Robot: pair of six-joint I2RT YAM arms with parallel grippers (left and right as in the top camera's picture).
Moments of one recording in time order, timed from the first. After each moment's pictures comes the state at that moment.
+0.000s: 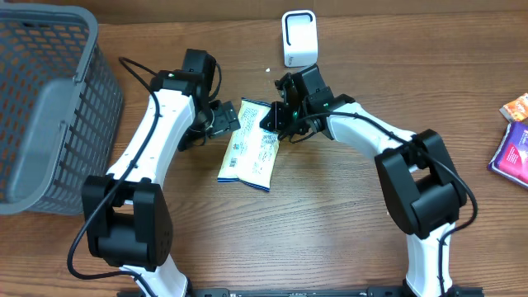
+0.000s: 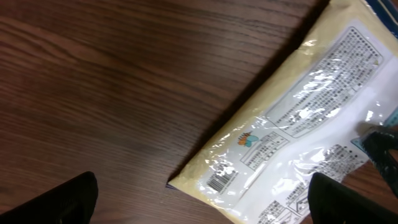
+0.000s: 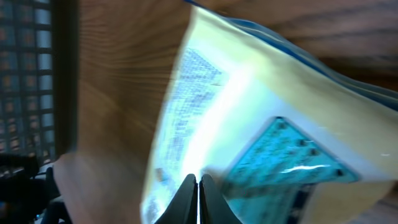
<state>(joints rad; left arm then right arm) -0.16 1.86 1.50 -1.09 0.00 -0.55 0.48 2.15 1.44 -0.26 -0.60 0.58</state>
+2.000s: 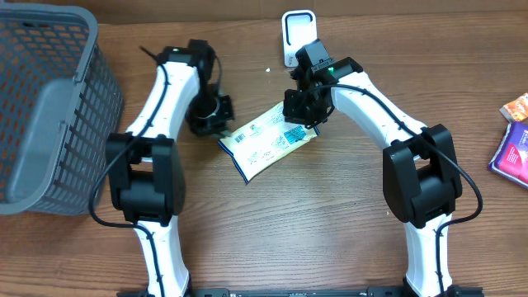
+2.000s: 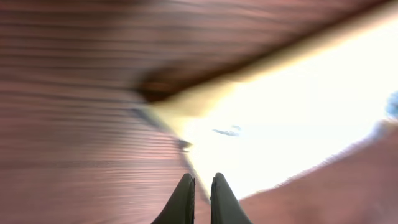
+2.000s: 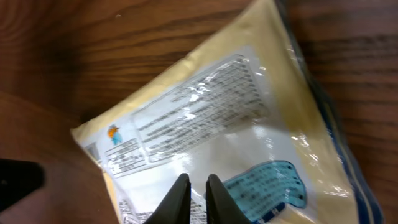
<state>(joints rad) -0.14 2.16 1.81 -1.31 0.28 -0.32 0.43 2.21 1.80 -0.87 -0.40 0.44</state>
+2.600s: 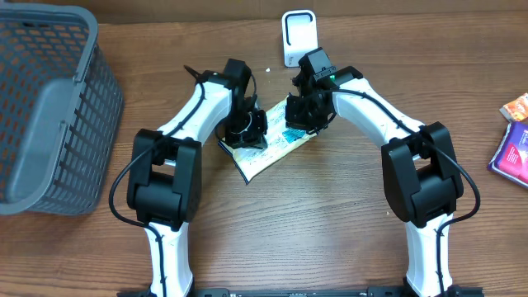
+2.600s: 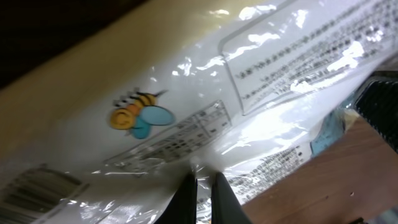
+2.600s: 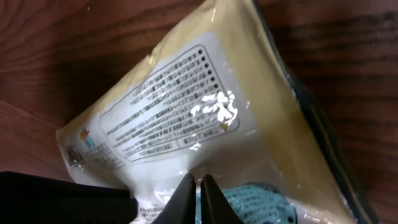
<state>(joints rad) -0.26 2.16 1.59 -1.00 0.42 -0.37 0.42 2.21 1.70 -0.77 -0.41 0.46</state>
